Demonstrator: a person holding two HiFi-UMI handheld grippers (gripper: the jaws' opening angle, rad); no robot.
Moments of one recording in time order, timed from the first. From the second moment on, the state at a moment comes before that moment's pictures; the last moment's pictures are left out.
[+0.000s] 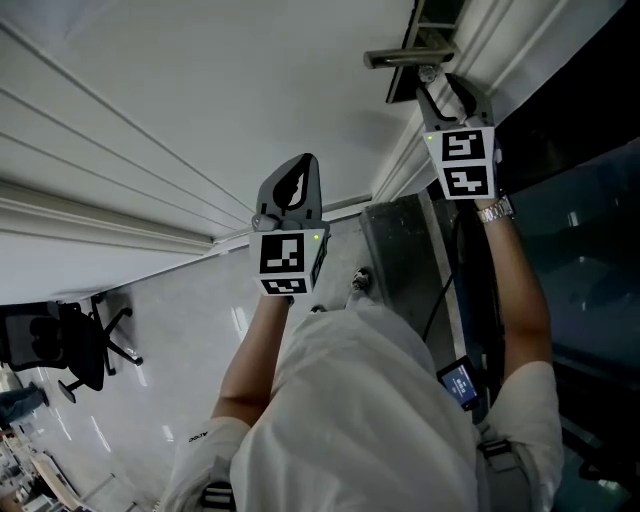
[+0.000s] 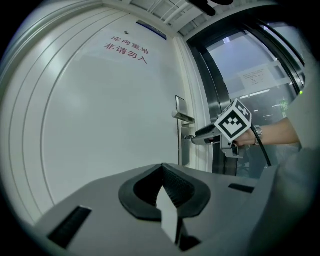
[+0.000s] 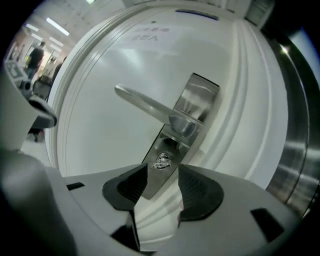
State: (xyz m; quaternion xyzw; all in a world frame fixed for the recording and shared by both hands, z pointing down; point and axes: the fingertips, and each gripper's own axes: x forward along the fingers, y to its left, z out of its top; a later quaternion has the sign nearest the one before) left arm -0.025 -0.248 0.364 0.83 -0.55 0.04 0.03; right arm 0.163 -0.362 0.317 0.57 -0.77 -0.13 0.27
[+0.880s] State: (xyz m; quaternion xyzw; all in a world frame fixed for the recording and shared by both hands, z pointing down) left arm -0.036 -0.247 0.362 0.82 -0.56 0.04 0.02; right arm 0.148 -0.382 0.329 0.50 -0.54 -0.48 0.48
